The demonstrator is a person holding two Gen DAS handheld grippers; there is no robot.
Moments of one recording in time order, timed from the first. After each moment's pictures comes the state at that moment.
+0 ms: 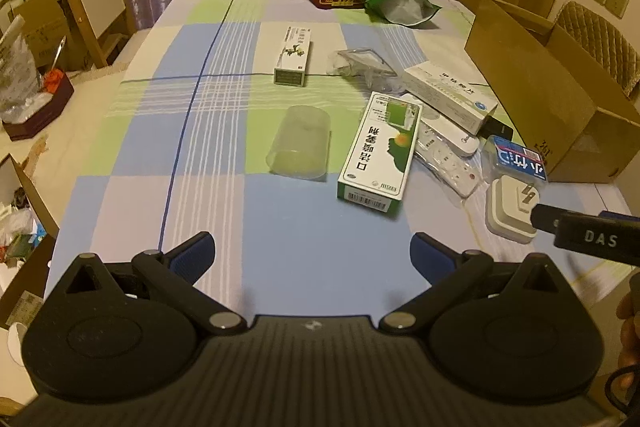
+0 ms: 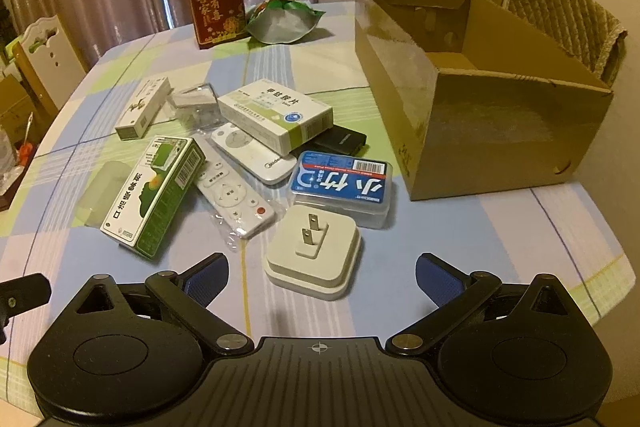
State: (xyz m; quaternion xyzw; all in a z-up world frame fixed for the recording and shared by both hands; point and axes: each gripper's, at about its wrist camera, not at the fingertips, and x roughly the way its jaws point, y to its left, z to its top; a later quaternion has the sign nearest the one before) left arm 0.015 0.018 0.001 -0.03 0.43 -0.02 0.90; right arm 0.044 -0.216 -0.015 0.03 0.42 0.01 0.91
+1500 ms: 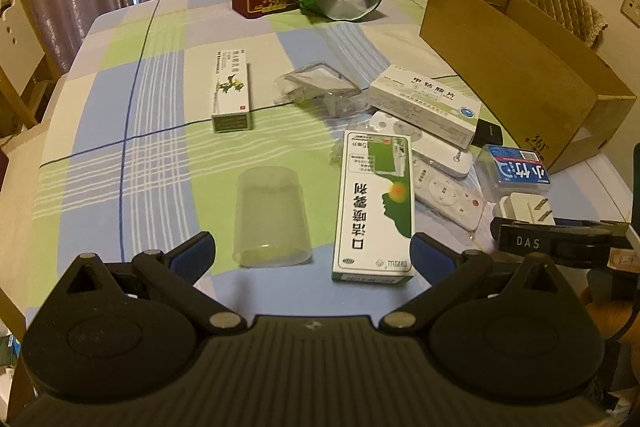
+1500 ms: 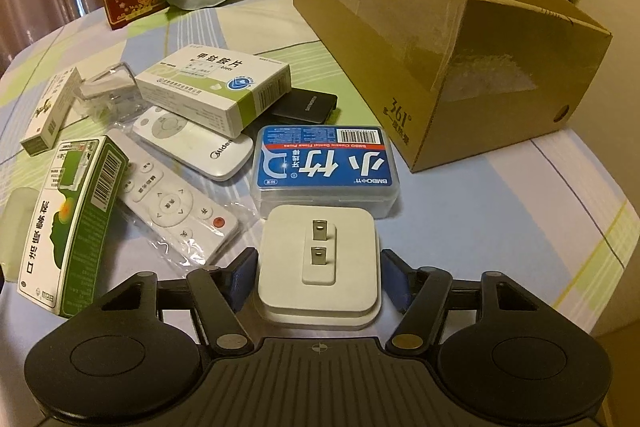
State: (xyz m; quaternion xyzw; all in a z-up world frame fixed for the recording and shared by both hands) left arm 0.114 0.020 -0.019 0.03 0.44 -0.15 0.89; right arm 0.102 -0.192 -0.066 0.05 0.46 -0.12 0.88
